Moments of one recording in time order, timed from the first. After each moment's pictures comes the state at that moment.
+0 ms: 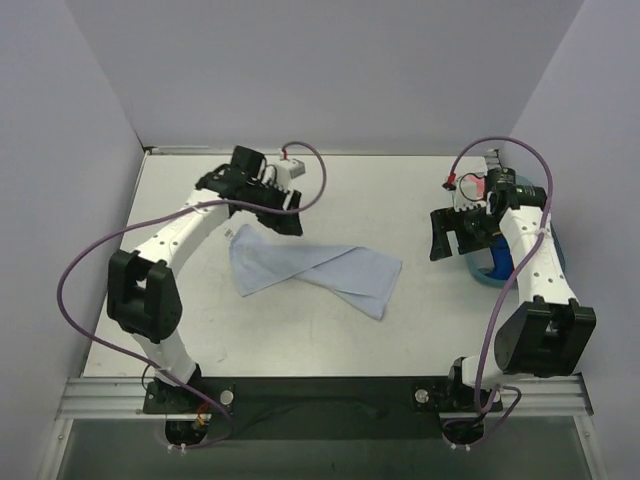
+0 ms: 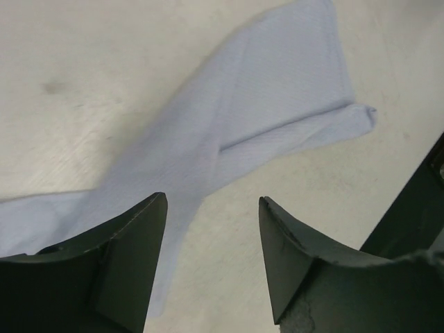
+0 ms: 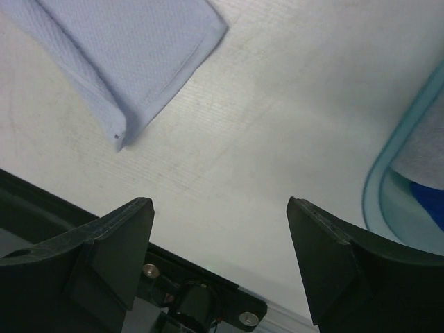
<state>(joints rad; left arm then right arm) -0.43 1.75 1.52 -0.70 0.55 0.07 -0.11 1.45 1.35 -1.15 -0.36 -0.39</state>
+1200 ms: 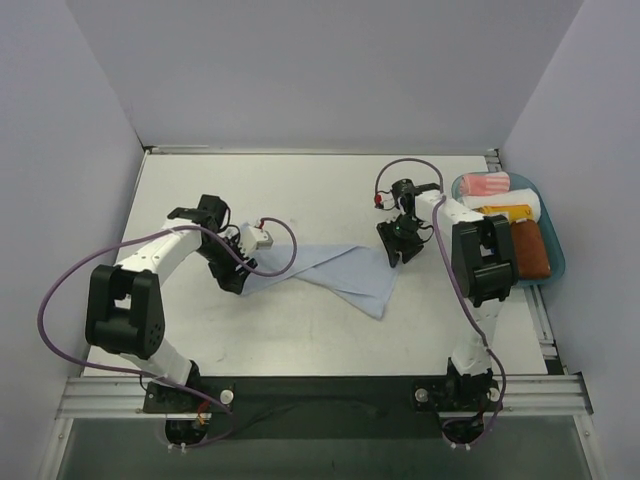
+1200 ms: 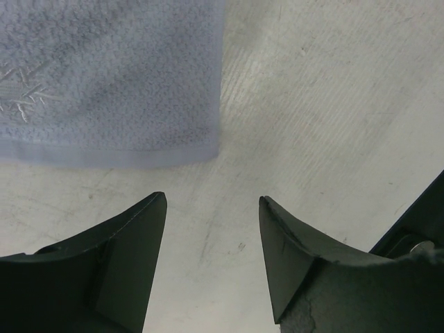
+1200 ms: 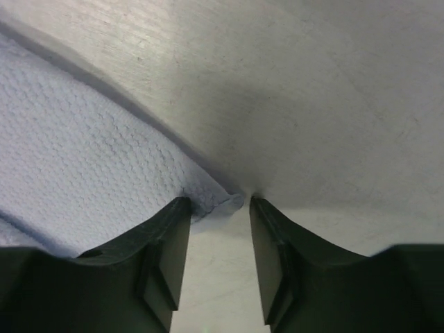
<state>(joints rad) -0.20 1.60 1.11 -0.96 0.40 0.82 0.25 2.00 1.41 -0.85 -0.09 -0.16</state>
